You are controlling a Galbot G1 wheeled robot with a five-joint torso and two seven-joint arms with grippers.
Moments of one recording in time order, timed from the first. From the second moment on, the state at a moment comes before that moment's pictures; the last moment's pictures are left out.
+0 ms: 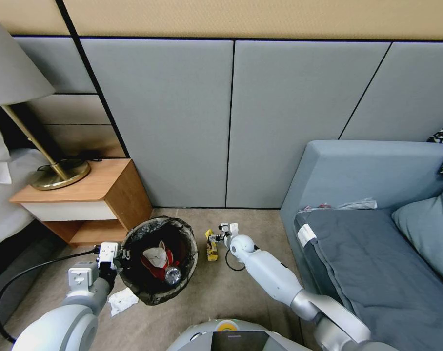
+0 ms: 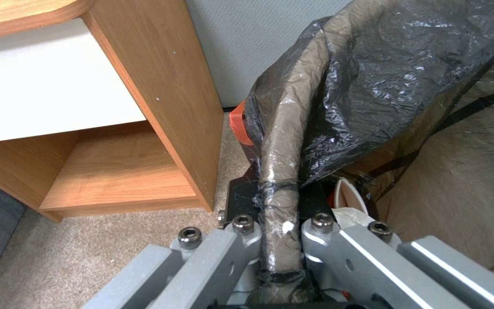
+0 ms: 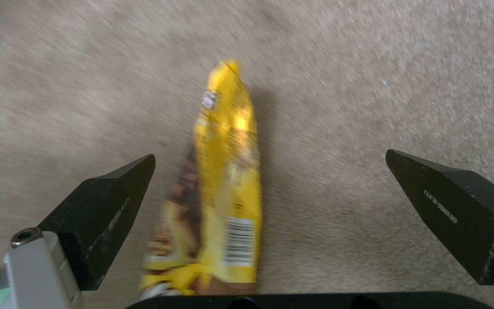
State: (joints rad) left arm 1.80 -1.28 -0.92 -2.50 -0.31 0.72 -0.02; right arm -0.68 1.42 -0.26 1.07 0.74 -0.44 0.24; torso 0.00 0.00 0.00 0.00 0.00
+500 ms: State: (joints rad) left arm 1.79 -1.28 -0.92 -2.50 -0.31 0.72 -0.02; right arm -0.68 1.46 -0.26 0.96 0.64 -0.39 0.17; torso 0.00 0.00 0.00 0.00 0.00
